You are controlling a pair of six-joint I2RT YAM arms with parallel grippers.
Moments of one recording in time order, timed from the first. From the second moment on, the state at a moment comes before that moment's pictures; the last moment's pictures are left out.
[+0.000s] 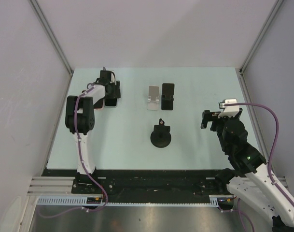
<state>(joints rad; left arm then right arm) -0.09 2.20 1.62 -0.32 -0.08 -0.11 0.59 0.57 0.73 -0.34 0.55 0.05</state>
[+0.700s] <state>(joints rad) -0.09 2.17 1.57 -0.30 -0.08 -0.12 0.59 0.58 0.72 -0.33 0.53 0.04</state>
